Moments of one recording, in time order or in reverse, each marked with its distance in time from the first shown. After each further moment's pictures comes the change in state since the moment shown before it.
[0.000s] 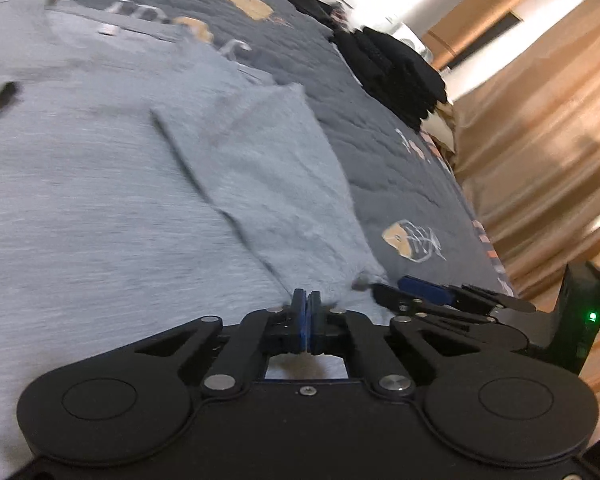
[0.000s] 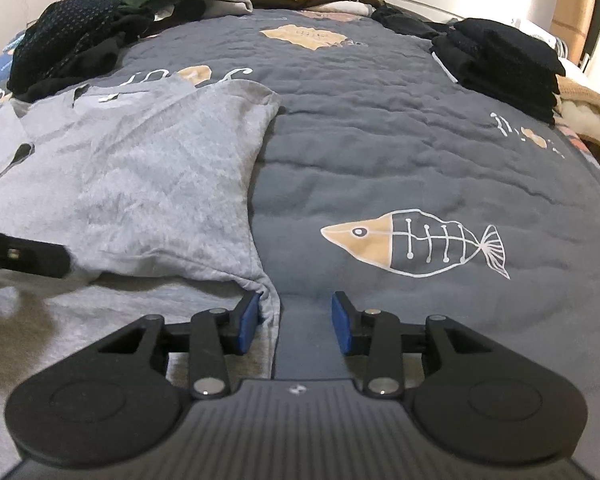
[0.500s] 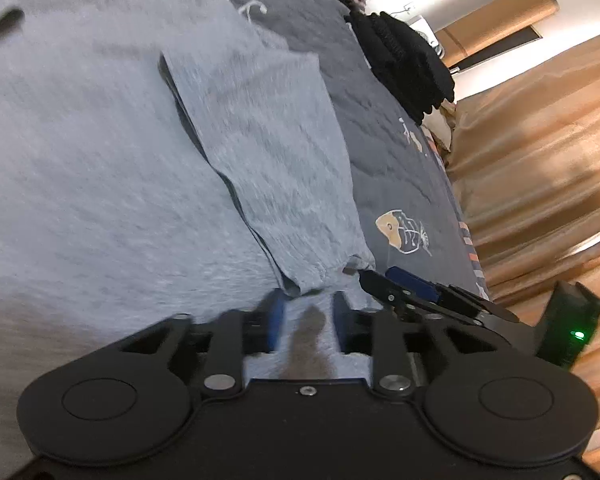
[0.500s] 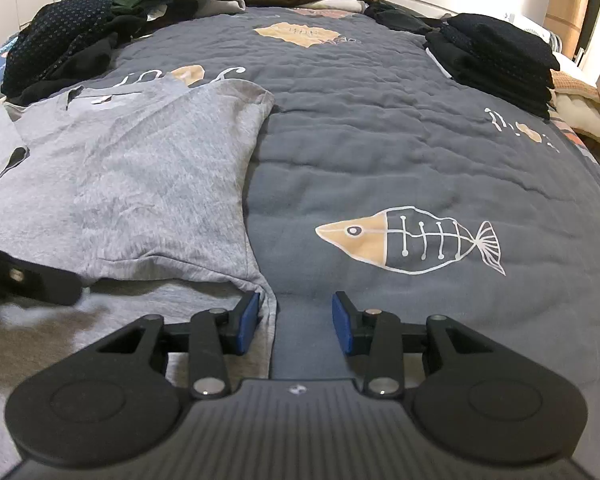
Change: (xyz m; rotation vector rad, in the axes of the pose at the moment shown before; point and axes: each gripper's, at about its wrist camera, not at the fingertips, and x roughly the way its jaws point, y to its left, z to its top) left arm 0.030 0.003 -0.002 -0.157 0.088 -0.094; right arm 0.000 -0.001 0.000 0.016 0.008 -0.009
